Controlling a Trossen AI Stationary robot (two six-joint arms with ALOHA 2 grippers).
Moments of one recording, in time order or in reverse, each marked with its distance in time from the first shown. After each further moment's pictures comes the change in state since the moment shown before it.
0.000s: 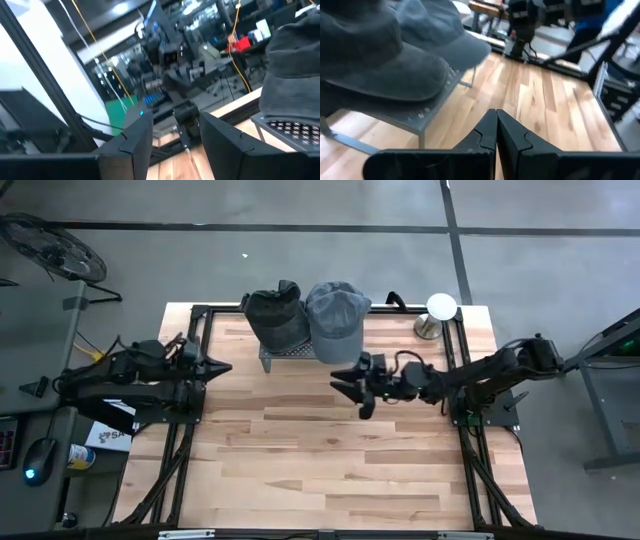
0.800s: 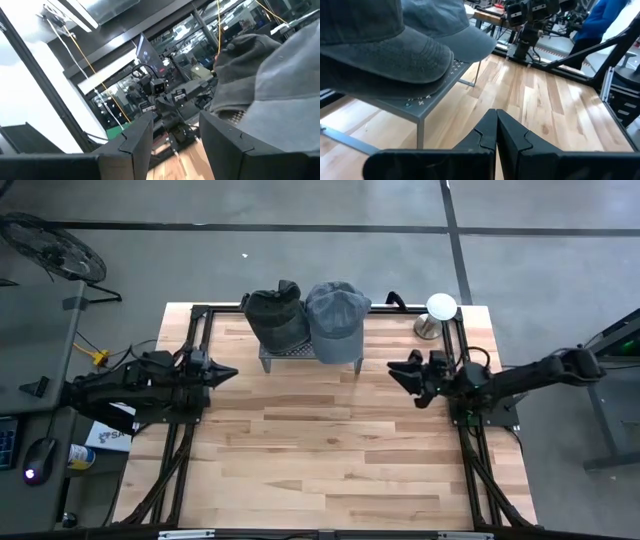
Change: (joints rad) left arm 0.001 -0.170 -0.227 0.122 -0.019 -0.003; right arm -0.038 -0.608 -0.567 0.091 0.071 0.069
